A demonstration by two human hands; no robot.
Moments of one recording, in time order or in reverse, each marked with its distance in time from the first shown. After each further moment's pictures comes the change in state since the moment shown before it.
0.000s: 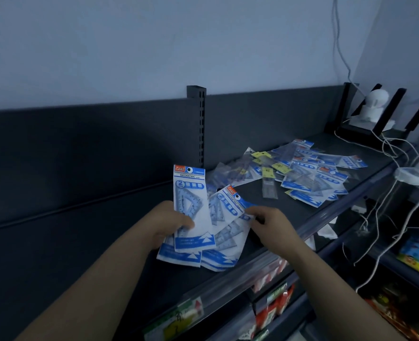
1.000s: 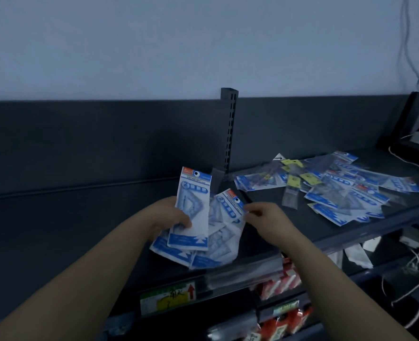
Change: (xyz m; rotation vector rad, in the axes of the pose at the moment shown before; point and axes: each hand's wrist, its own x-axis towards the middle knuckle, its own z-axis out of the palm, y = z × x) left_hand -0.034 -0.006 -0.004 -0.027 0.105 -0.062; right_hand 0.025 -0.021 -0.005 0.150 -0.216 -0.056
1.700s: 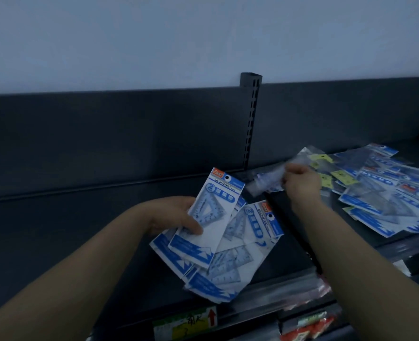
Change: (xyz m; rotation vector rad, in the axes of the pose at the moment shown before) left_hand 0.028 0.003 -0.036 0.149 -0.315 -0.031; right_hand 0.108 -0.004 -0.004 0.498 0.512 0.242
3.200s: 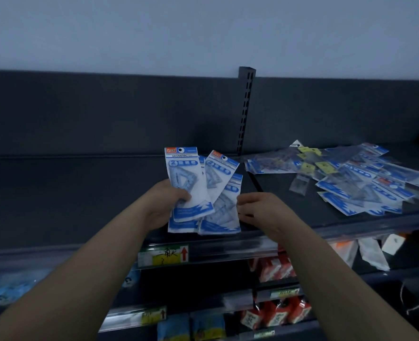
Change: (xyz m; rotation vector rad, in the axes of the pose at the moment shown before) left_hand -0.042 -0.008 0.090 -0.660 0.487 0.130; right_hand -0.111 0.016 -0.061 -0.125 -0.687 0.220
